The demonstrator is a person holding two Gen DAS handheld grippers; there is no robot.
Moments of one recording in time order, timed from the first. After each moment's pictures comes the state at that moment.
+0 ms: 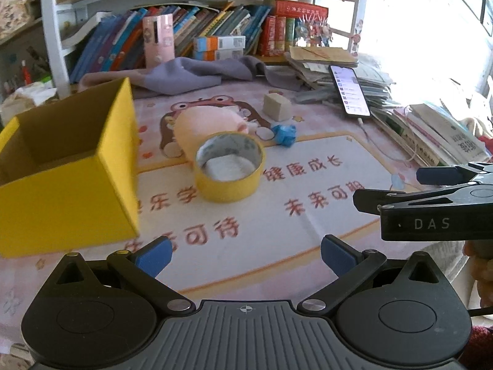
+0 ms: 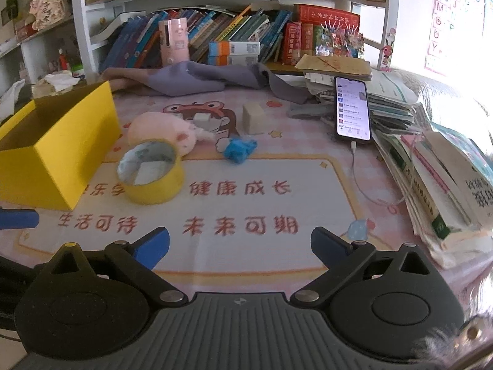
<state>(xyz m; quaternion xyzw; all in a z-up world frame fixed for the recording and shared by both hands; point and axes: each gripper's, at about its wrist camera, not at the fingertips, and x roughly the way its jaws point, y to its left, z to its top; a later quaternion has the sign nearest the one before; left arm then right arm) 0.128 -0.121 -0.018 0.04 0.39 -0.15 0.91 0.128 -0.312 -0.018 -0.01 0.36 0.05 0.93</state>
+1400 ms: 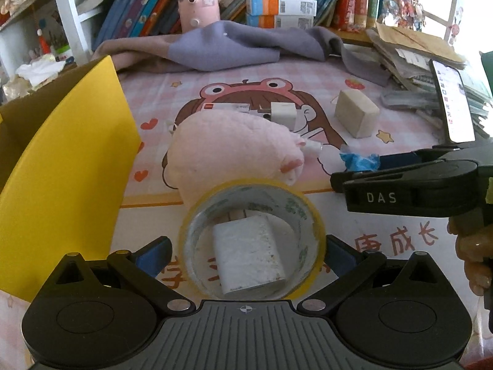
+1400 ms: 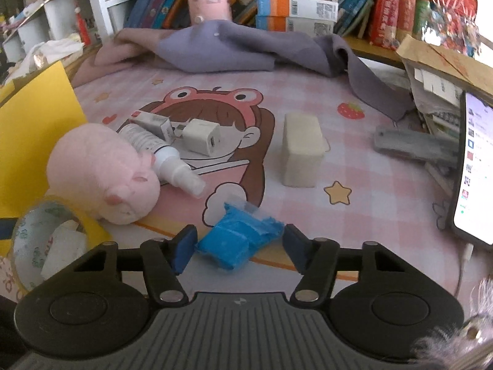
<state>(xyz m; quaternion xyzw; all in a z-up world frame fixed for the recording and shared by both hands) 0.270 -0.170 -0.062 0.03 0.45 -0.01 0.89 0.354 -0.314 -0.084 -0.05 0.42 0.21 0.88</state>
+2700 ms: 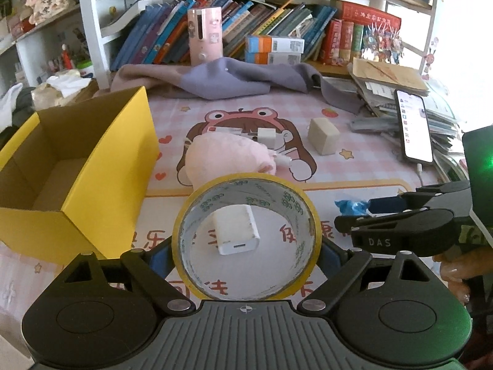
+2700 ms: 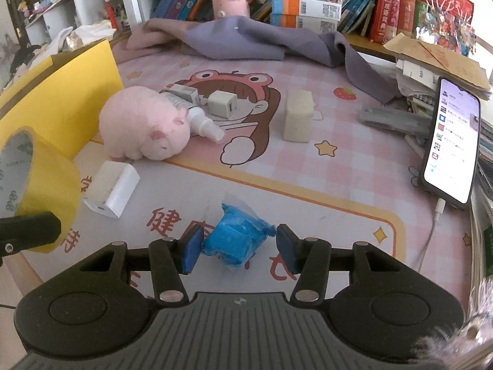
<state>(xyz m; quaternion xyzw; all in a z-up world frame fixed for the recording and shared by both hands) 0.192 -0.174 -0.004 0.00 0.40 -0.01 0.92 0.286 -0.347 -0.064 -0.07 0.42 0.24 0.87</state>
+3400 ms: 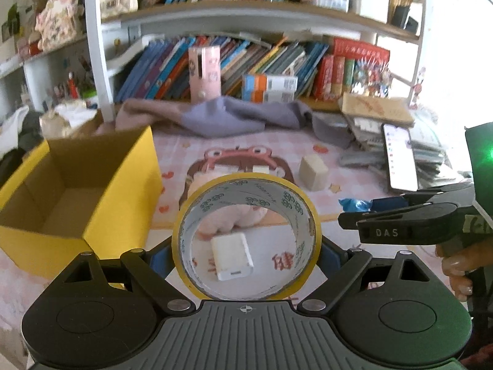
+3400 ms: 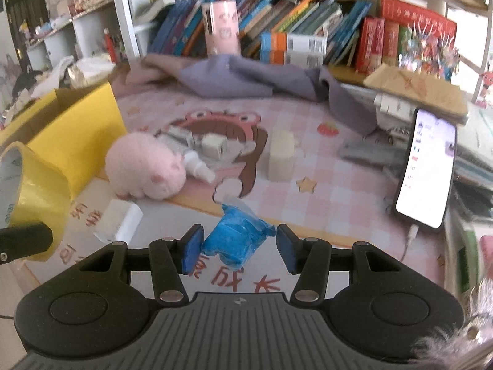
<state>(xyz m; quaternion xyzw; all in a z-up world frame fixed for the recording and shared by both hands) 0.171 -0.172 0.029 0.00 0.34 -0.02 0.94 0.277 -0.365 -0.019 -0.05 0.37 0.23 0.90</state>
